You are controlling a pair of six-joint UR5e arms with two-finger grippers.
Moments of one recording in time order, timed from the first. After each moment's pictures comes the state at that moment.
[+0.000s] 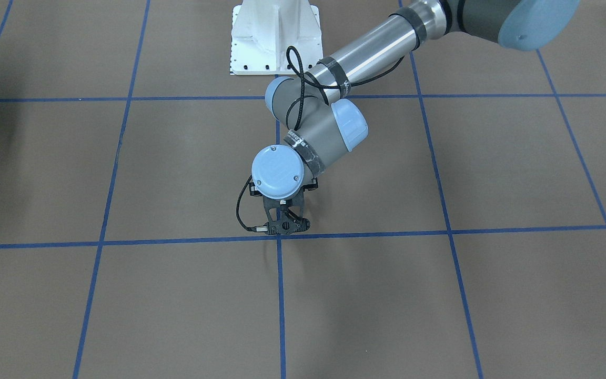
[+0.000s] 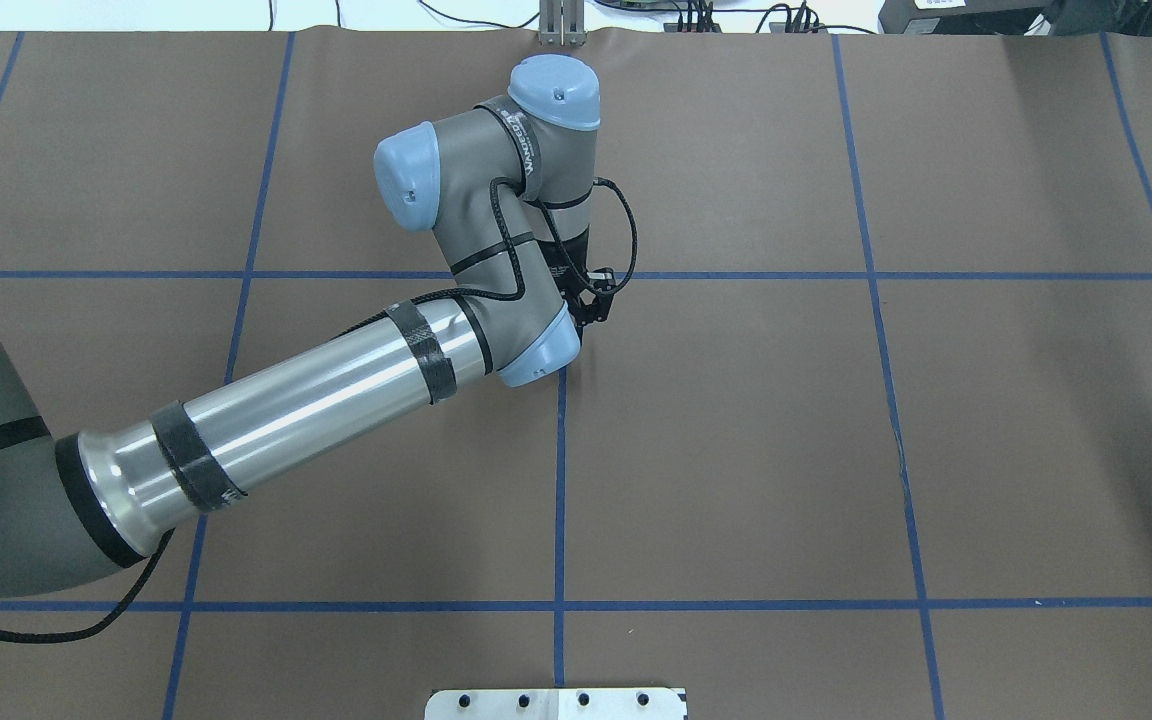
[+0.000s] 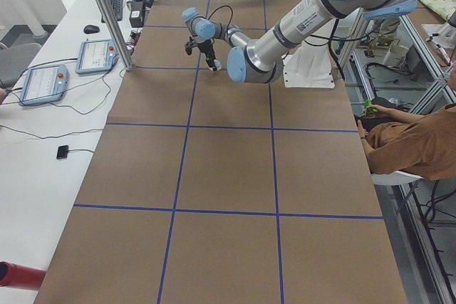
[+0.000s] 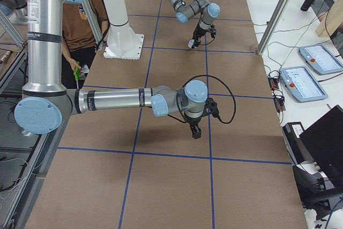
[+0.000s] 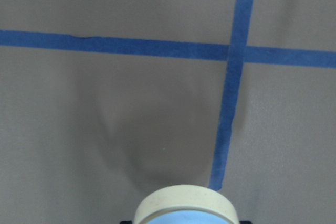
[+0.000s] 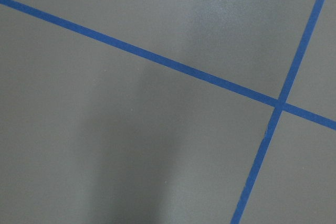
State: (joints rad) left arm -0.64 -2.72 -0.90 -1.54 -2.28 -1.04; right arm 1.38 -1.64 1.71 -1.40 2.36 -0.05
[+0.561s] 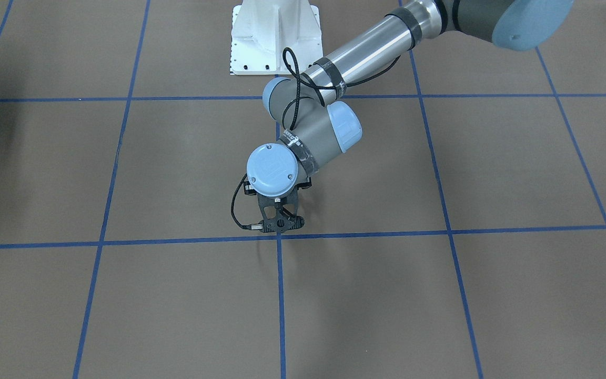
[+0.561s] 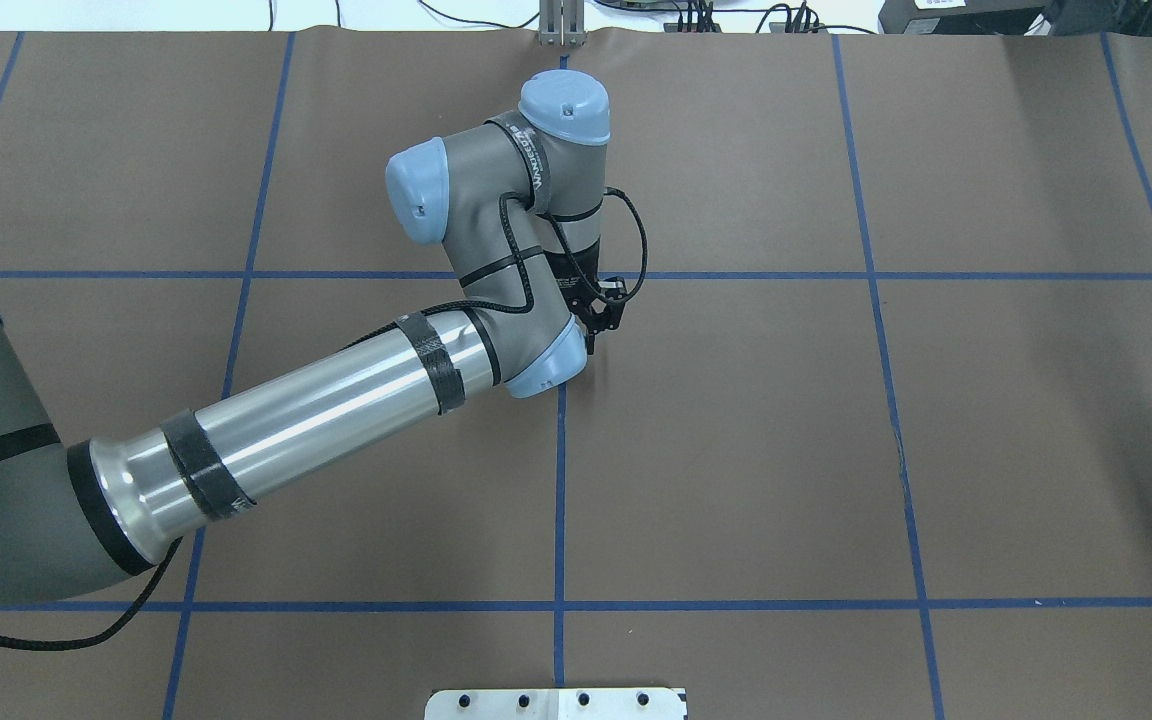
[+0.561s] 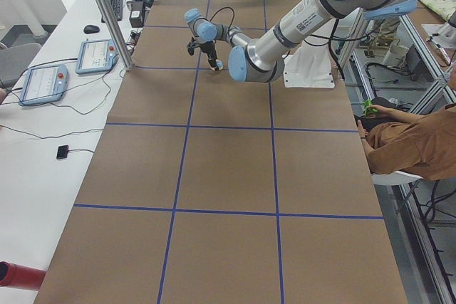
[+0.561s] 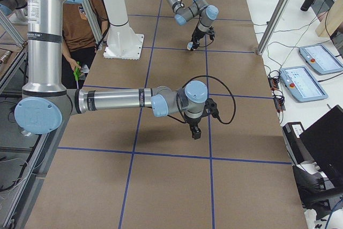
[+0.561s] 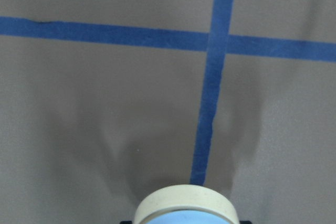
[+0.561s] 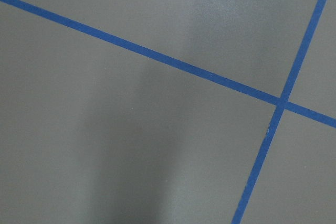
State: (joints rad) left arm -0.62 -2.73 -0.89 -1.57 -2.28 -1.07; right arm 1.37 -1.64 1.71 -1.40 2.35 -0.05
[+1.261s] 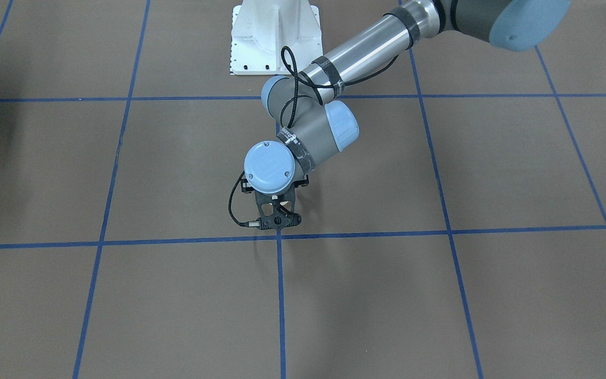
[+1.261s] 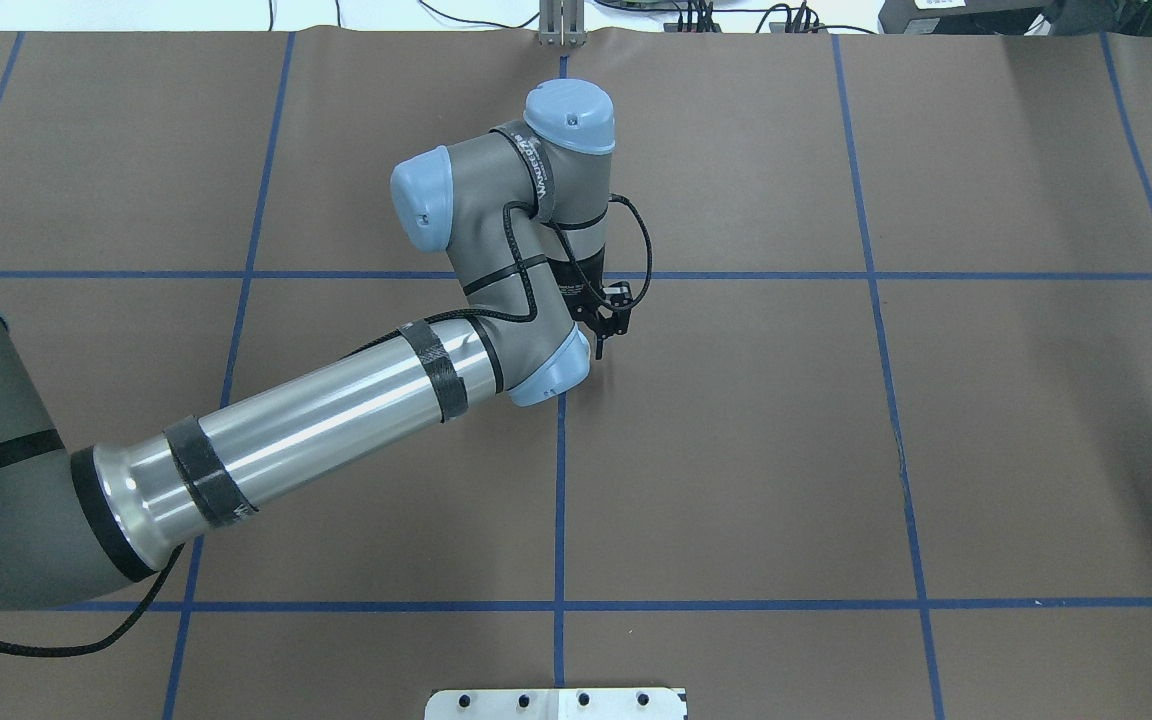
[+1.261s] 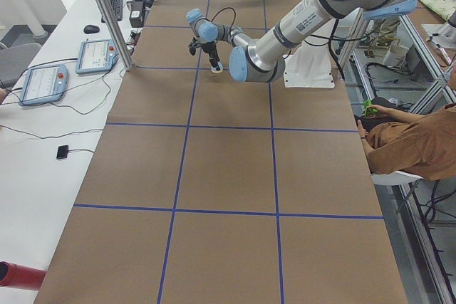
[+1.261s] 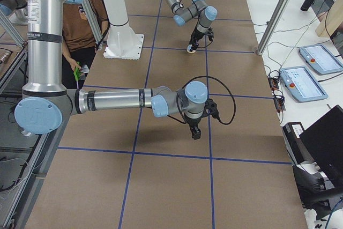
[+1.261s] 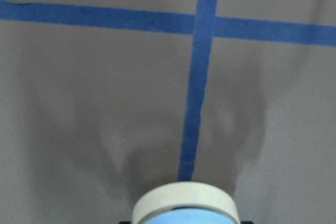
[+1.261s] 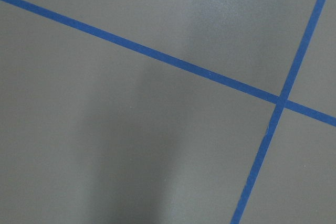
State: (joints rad) left arm -0.62 -2.73 -0.89 -1.59 -2.28 -1.09; right arm 1.37 -1.64 1.71 -1.40 2.36 -0.05
